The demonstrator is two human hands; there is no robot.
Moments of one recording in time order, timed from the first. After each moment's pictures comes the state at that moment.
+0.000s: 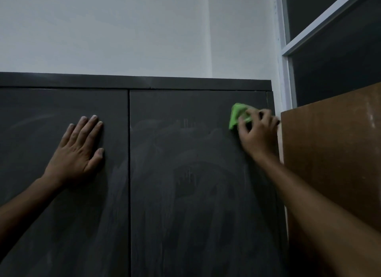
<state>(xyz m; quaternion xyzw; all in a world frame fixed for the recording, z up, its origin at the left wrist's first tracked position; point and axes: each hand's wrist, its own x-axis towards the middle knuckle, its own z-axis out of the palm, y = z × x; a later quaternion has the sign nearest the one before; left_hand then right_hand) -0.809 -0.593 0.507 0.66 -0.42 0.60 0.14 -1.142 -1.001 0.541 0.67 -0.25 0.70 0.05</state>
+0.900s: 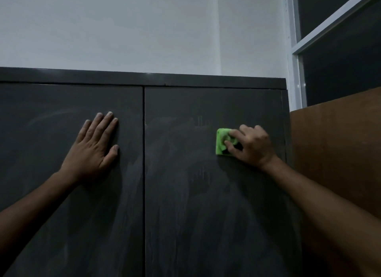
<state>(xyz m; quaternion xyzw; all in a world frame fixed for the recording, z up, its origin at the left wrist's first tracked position) -0.805 -0.591 0.506 0.66 -0.43 0.60 0.13 -1.128 -0.968 0.521 0.73 -0.04 0.61 0.32</state>
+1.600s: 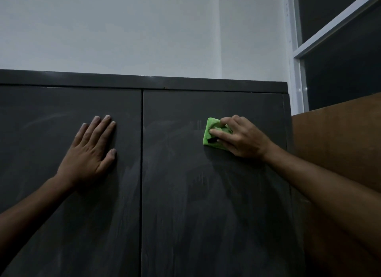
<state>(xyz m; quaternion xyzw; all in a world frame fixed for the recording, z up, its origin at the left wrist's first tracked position) -0.808 -0.591 0.506 0.66 -0.43 0.61 0.13 -1.123 -0.960 0.567 0.72 0.12 0.52 0.45</state>
